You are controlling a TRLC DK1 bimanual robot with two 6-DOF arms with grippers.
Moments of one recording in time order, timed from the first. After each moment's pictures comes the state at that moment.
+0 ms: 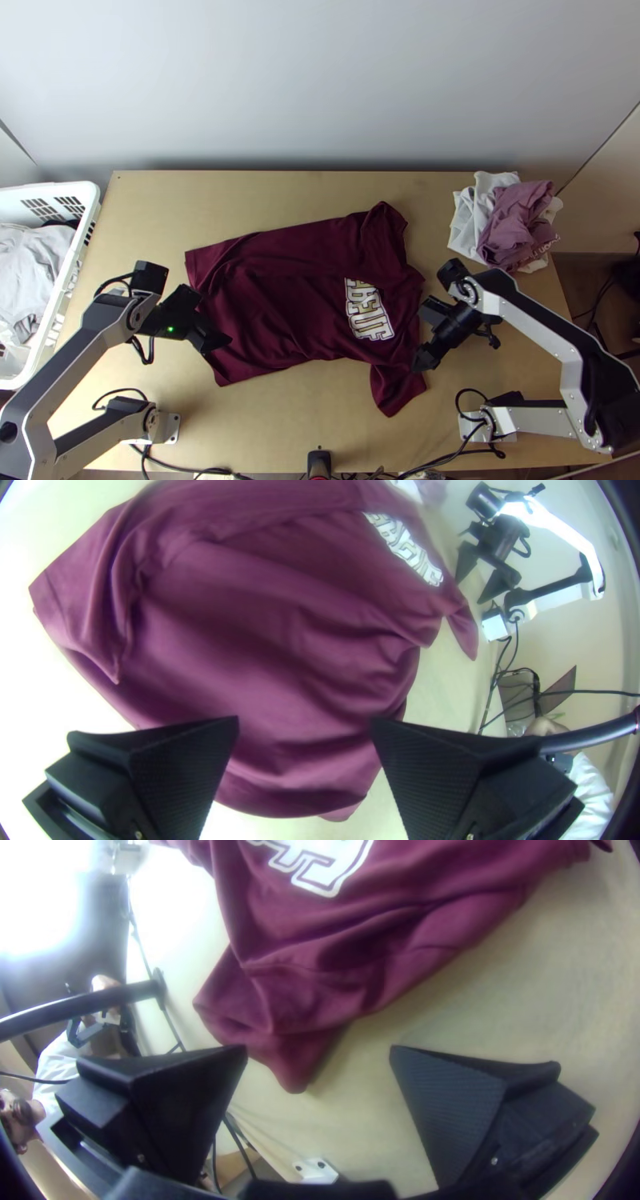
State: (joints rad) left arm -0.12 1.13 0.68 -0.82 0.59 0.38; right arm 0.32 1.45 0.78 -1.12 -0.47 -0.49
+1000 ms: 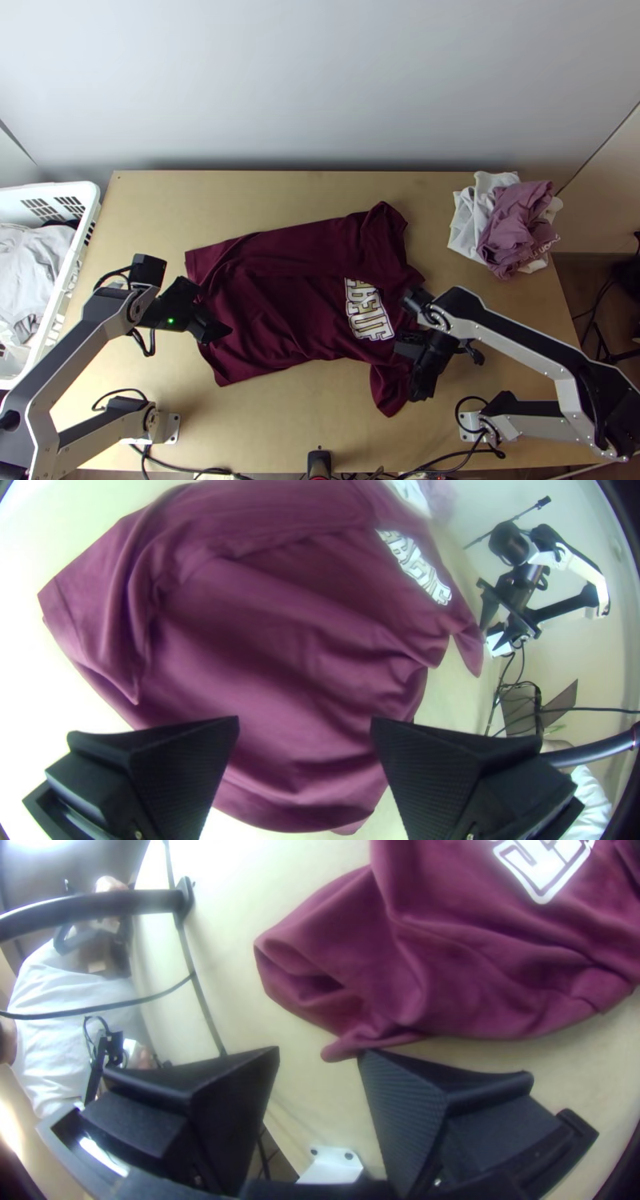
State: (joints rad) left arm -0.09 1.18 0.71 -0.78 0.59 0.36; right arm 0.67 1.42 0.76 -1.17 -0.46 -0.50
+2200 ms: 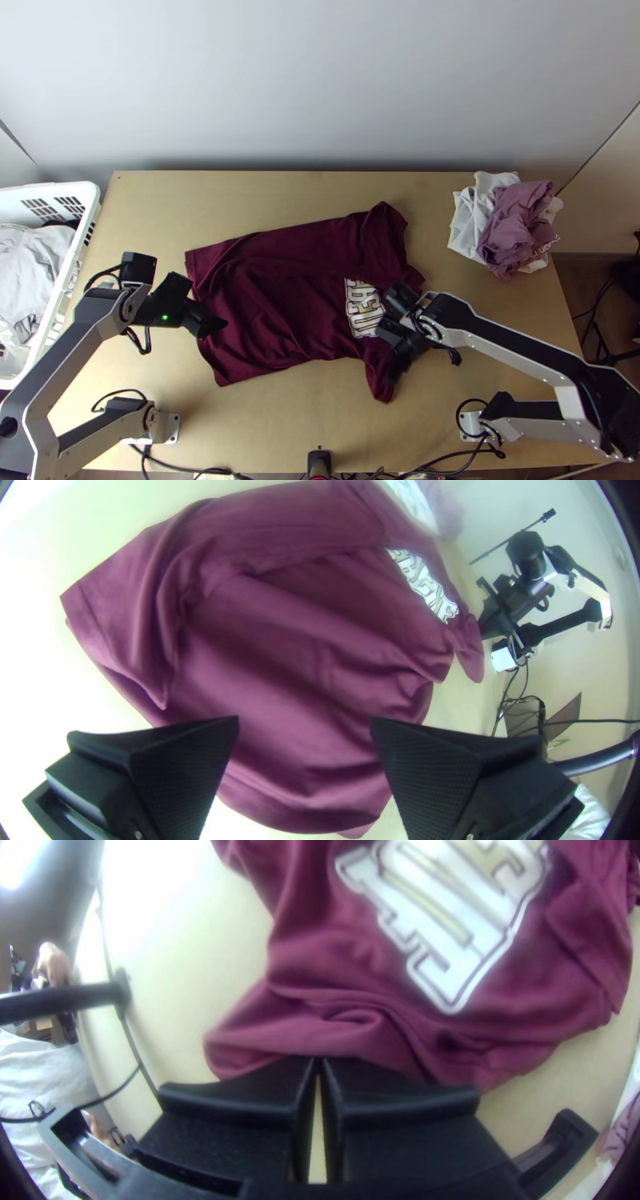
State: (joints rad) left arm -0.04 1.15 0.72 -0.77 0.59 0.35; right arm 0.78 1.41 0.79 -0.86 -0.28 -0.19
